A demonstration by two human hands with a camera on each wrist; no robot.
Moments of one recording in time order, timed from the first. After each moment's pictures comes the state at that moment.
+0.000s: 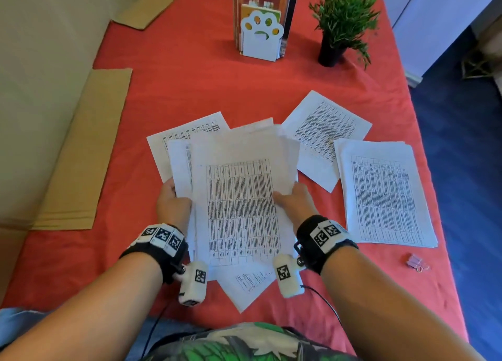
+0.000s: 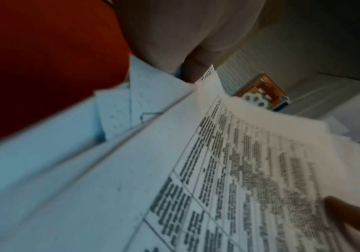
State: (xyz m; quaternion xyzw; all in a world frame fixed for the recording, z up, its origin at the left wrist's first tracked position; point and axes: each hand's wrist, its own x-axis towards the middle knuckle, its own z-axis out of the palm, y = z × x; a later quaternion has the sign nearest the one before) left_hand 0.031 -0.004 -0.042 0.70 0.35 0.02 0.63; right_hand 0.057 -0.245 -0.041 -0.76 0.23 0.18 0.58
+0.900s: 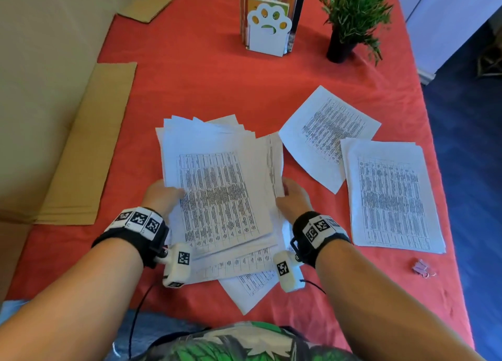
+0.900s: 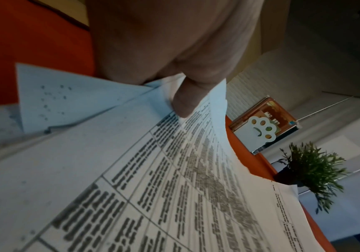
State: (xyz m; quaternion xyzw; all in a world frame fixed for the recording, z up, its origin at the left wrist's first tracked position) left_hand 0.053 0.028 -0.027 0.76 0.38 -0.13 0.52; right_hand 0.067 -0.241 -0.055 -0.84 0.15 0.18 0.49
